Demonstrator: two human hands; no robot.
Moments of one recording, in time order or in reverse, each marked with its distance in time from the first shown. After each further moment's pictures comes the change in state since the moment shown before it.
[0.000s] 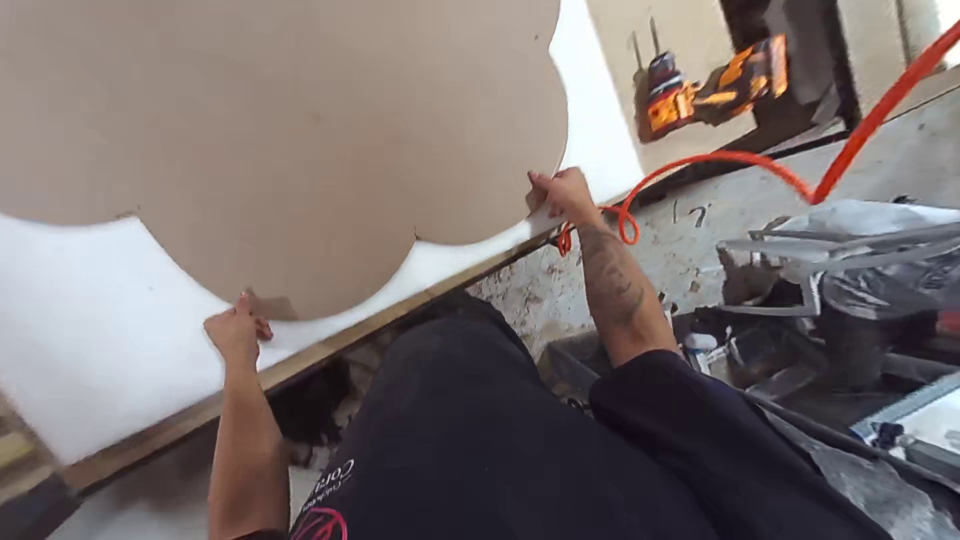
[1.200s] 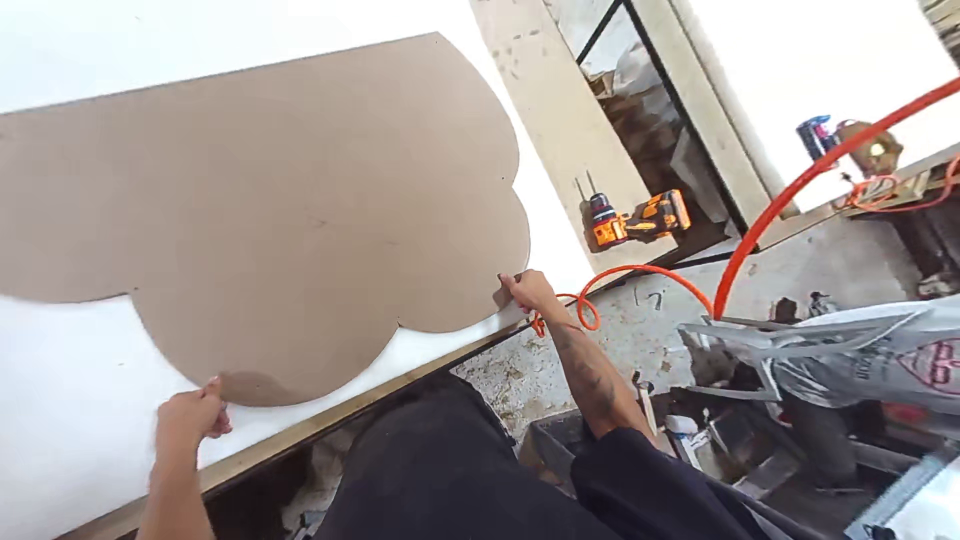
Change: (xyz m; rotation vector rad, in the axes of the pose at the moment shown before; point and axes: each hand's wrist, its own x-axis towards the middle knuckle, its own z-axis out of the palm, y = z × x) left_hand 0.005 0.022 -0.019 0.482 -0.128 -0.158; right_hand -0.016 -0.036 -0.014 -0.409 -0.126 -0.040
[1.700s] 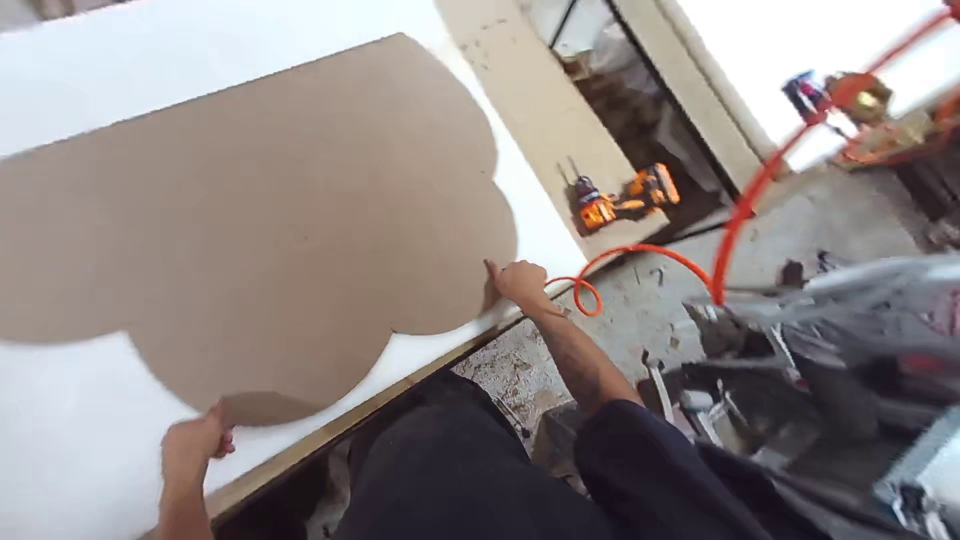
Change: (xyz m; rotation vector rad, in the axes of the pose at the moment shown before) left_hand -0.008 0.006 0.006 -0.003 0.041 -0.014; right_hand -0.026 -0.029 0.000 -0.340 0.202 0.084
